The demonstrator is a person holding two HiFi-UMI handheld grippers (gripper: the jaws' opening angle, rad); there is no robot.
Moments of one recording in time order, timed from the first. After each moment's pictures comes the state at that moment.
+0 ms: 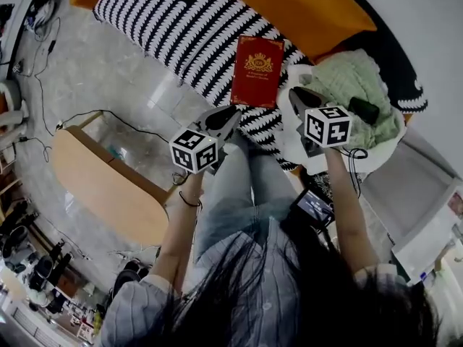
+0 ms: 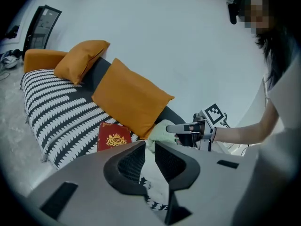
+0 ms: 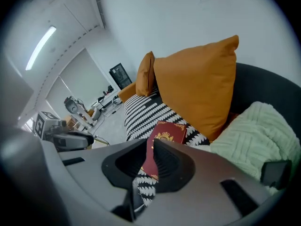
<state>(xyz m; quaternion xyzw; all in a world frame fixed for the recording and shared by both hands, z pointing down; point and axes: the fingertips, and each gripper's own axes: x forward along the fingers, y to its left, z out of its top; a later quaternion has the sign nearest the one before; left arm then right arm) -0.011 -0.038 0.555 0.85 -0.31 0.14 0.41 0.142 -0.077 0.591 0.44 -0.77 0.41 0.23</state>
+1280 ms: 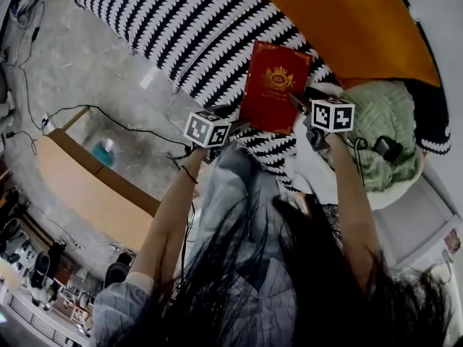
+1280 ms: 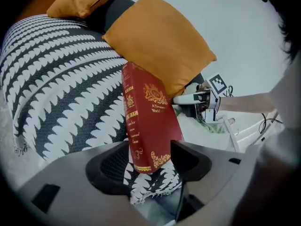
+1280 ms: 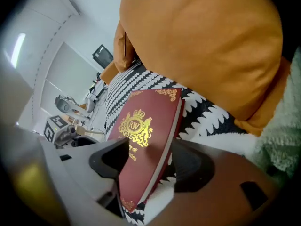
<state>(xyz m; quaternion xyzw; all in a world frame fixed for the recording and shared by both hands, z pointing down) -0.035 -0.075 0.799 0.77 -0.20 0.30 0.52 0.125 -0.146 0.805 0.39 -0.71 0.52 0.28</state>
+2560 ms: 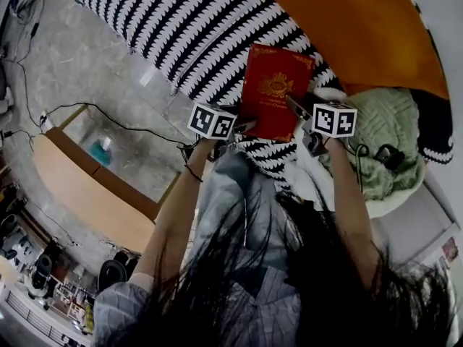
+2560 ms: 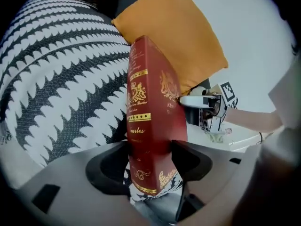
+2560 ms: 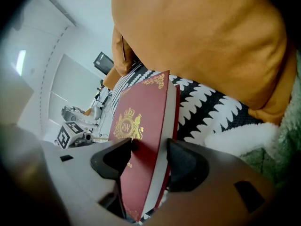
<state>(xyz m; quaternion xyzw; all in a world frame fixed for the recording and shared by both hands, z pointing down) -0.007 -0.080 0.819 0.73 -0.17 0.29 0.59 0.117 -0.151 0.805 0.37 -0.70 0.56 0.24</state>
